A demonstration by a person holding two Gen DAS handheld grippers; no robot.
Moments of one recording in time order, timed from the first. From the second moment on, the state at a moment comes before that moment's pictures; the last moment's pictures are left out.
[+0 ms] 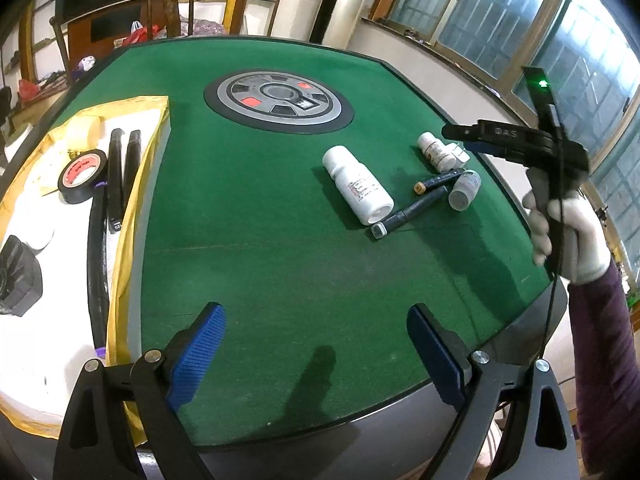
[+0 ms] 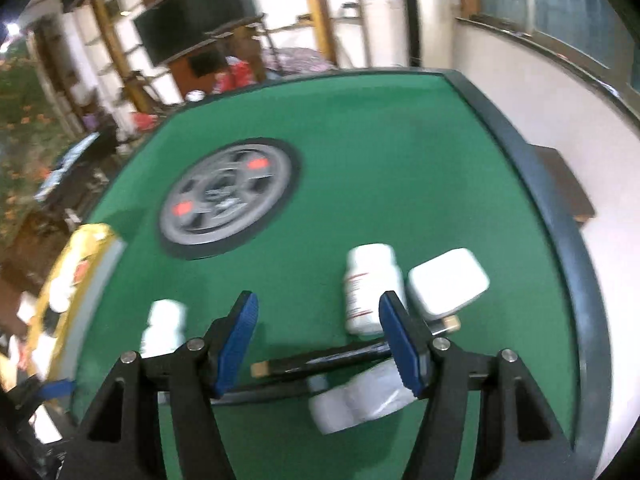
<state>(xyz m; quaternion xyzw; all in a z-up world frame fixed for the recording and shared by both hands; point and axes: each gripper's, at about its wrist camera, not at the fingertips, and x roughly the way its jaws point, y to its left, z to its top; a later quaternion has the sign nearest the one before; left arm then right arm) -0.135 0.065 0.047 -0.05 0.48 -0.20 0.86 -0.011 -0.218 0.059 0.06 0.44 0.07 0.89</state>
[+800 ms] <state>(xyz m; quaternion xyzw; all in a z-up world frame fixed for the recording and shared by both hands) -0.056 0.019 0.042 -0.08 0.50 -0.19 0.84 0.024 -0.231 -0.002 0.13 0.42 0.05 0.90</state>
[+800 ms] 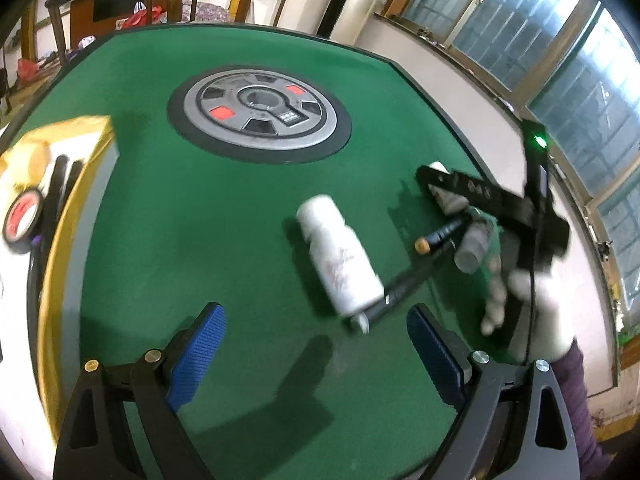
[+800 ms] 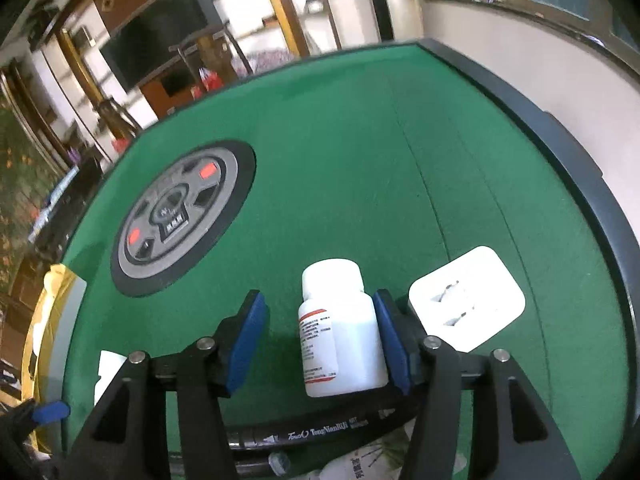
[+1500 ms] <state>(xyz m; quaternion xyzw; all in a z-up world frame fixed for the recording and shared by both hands) -0.037 -0.034 0.022 0.07 0.46 -0.17 0.87 0.020 -0.231 -0.004 0.14 0.41 0.06 0.90</state>
